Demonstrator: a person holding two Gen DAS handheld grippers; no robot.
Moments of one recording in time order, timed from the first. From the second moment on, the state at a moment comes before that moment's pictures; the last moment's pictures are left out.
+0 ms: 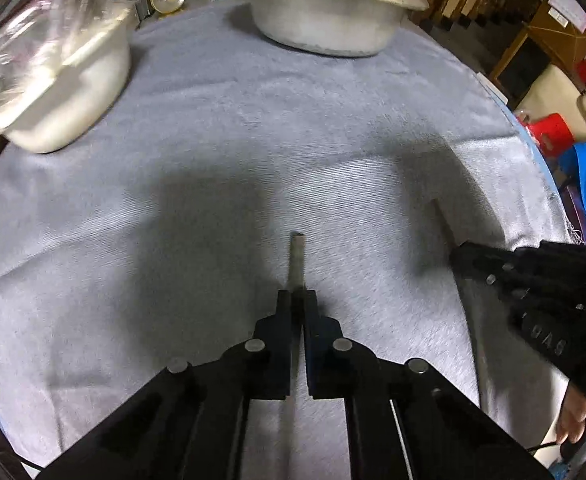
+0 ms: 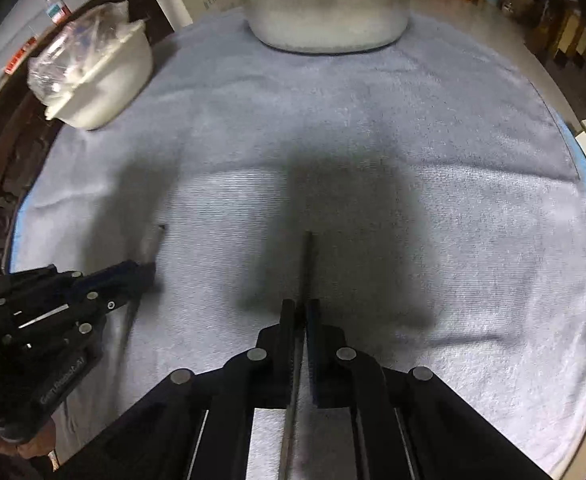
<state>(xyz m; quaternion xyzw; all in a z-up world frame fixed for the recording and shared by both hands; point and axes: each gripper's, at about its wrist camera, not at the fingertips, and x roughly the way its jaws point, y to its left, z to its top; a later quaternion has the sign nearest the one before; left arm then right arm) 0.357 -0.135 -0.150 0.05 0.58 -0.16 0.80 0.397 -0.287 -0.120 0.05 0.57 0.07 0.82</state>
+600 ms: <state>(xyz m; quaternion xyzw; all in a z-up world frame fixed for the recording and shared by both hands) 0.262 -0.041 -0.043 -0.02 0.45 -0.14 0.88 0.265 -0.316 -0.026 0.10 0.39 0.09 0.91</state>
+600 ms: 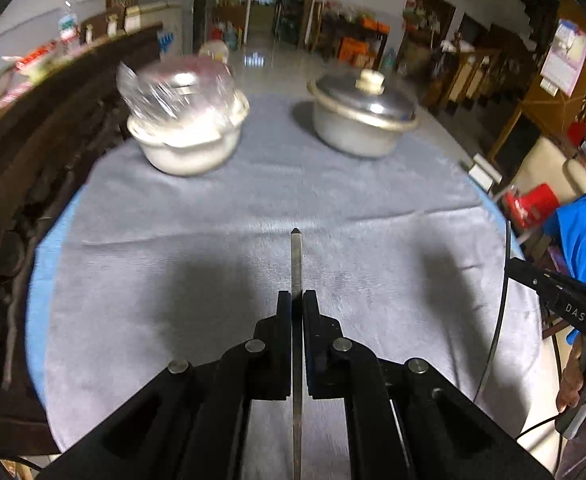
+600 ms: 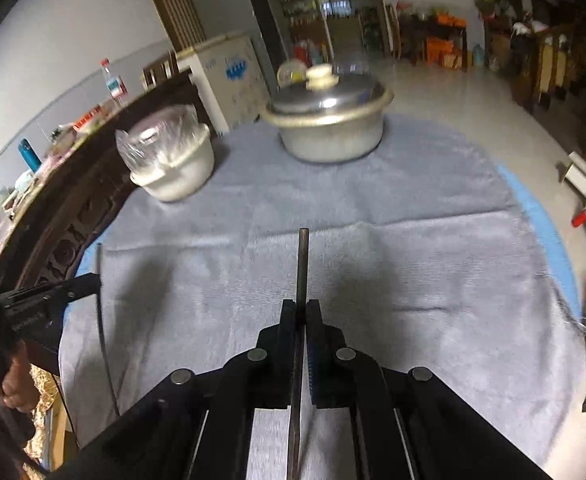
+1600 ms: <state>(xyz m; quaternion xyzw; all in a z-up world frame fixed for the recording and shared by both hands) 0.055 0.003 0.059 -0.04 0.26 -0.14 0.95 0.074 -0.311 0.067 0.09 0.21 0.06 0.97</state>
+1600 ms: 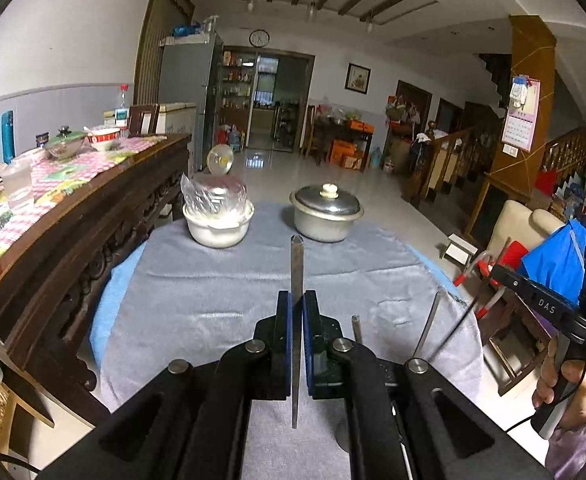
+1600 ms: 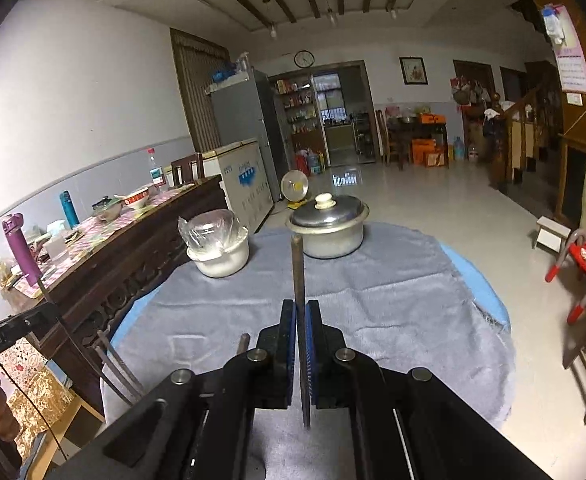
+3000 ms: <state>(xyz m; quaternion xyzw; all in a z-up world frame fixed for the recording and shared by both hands) 0.063 0.023 0.081 -0.06 0.26 -0.13 0.96 0.300 -0.423 -0.102 0.23 0.53 -0.07 0.81</state>
